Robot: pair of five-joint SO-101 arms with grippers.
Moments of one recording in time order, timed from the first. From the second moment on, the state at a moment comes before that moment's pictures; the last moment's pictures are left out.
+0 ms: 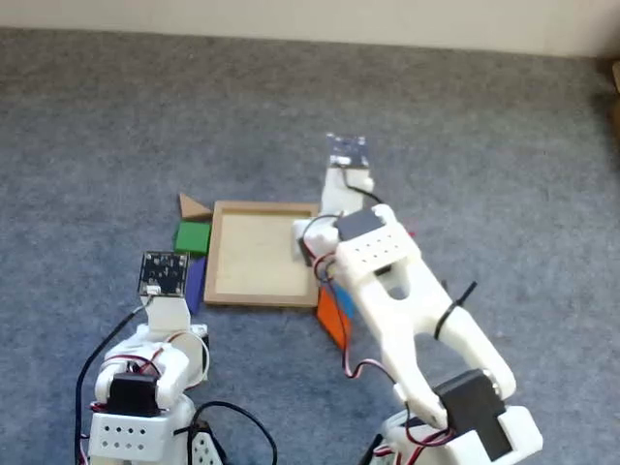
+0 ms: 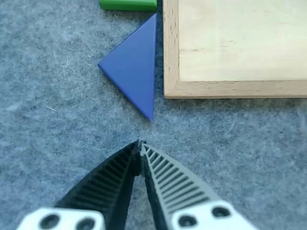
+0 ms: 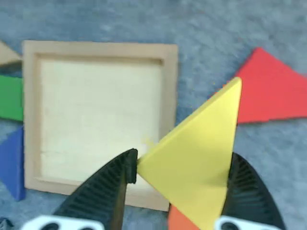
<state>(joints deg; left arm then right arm) -2.0 -102.5 96.0 75.8 8.4 -33.5 -9.0 29.1 50.9 -21.4</state>
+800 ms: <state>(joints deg) -2.0 -102.5 96.0 75.8 8.4 -39.6 10.1 16.8 45.3 -28.6</state>
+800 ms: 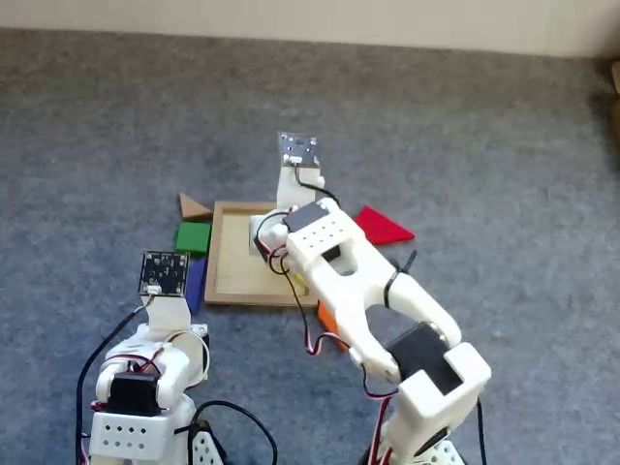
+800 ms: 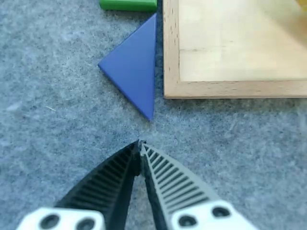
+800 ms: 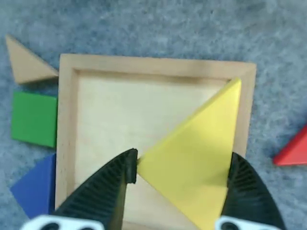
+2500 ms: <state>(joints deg) -2.0 -102.5 96.0 75.8 8.4 -21.0 13.5 13.4 44.4 -26.7</state>
